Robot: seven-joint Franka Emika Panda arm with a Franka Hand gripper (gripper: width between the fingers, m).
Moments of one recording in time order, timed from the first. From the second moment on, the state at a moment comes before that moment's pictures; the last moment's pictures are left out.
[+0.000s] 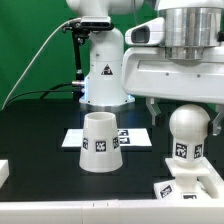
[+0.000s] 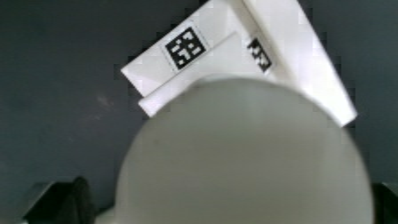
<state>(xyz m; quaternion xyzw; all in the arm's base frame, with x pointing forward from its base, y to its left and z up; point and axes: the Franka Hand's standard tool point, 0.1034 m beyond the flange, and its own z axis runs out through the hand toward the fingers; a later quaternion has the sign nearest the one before) 0.620 0.092 0.122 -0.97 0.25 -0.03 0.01</state>
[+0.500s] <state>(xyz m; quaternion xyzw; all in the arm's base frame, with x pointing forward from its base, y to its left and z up) 0.620 0.086 0.120 -1.00 0.07 -0.03 0.01</state>
